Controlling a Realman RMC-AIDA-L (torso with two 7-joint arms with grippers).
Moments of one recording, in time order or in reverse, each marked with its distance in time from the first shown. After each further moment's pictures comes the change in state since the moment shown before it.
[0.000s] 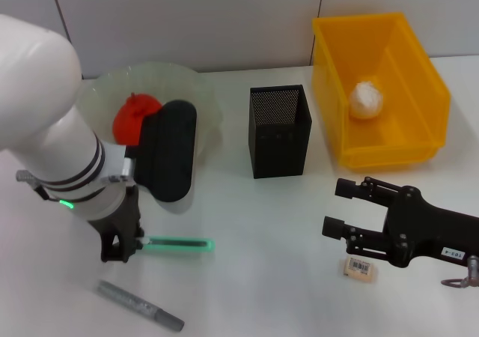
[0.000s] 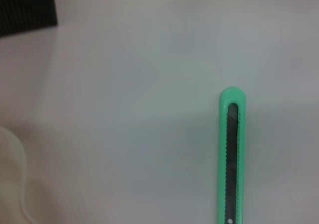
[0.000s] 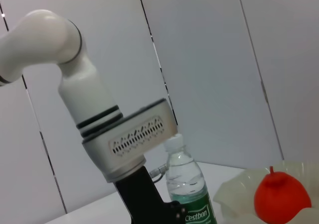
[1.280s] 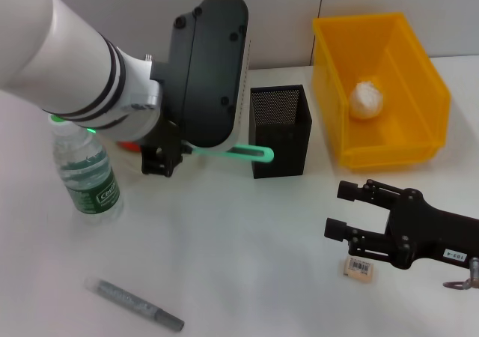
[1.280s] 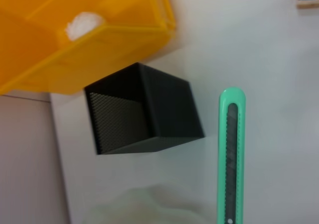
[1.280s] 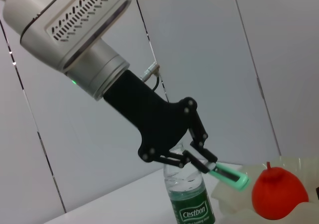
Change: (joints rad) left arm 0.024 0.002 0.009 0.496 0.061 0.082 -0.040; right arm -0.003 -0.004 0.000 -0.007 -0.001 0.002 0.009
